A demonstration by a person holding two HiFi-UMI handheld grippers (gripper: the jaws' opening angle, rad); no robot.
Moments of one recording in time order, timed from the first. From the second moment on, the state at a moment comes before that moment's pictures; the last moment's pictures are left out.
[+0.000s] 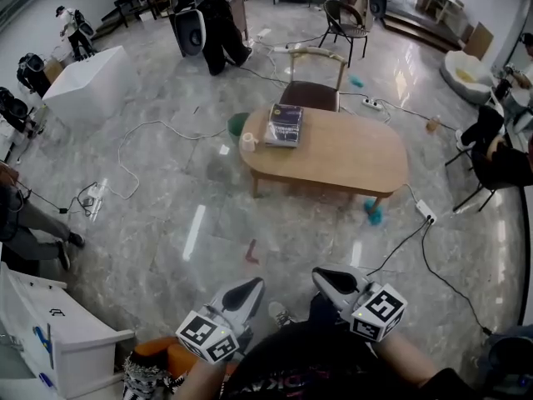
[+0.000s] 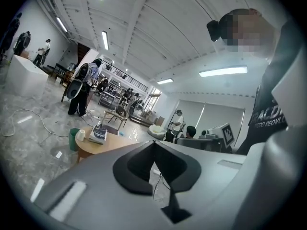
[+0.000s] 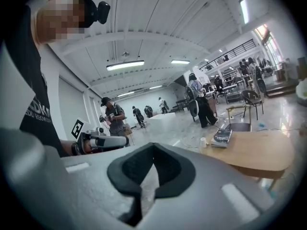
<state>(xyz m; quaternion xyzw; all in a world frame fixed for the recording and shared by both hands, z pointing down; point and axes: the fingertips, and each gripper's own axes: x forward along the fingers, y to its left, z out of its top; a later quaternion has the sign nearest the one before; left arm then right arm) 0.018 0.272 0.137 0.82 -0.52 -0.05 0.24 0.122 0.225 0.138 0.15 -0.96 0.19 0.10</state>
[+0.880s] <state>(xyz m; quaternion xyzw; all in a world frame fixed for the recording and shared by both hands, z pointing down) 0.042 0.141 0.142 0.79 -0.57 0.02 0.22 0.167 0.075 0.154 0.16 -0.97 0.18 0.09</state>
